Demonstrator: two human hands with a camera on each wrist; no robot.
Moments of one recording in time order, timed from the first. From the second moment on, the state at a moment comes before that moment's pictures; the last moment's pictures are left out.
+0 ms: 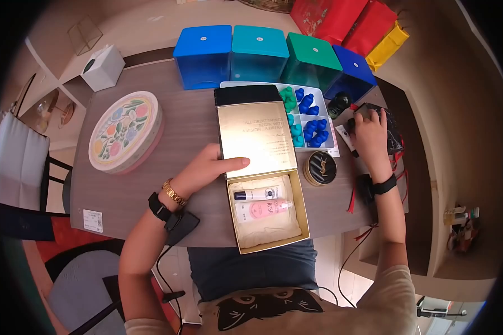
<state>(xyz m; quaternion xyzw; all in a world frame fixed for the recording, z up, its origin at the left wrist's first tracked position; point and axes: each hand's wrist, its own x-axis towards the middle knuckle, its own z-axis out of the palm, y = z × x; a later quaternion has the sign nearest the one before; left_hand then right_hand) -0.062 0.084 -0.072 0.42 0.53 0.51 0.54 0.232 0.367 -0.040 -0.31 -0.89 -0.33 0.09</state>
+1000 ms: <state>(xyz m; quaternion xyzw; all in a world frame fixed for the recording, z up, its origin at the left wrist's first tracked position) -0.062 0.086 -0.074 0.43 0.51 0.52 0.54 0.184 0.165 -0.011 0.10 -0.99 0.12 0.05</state>
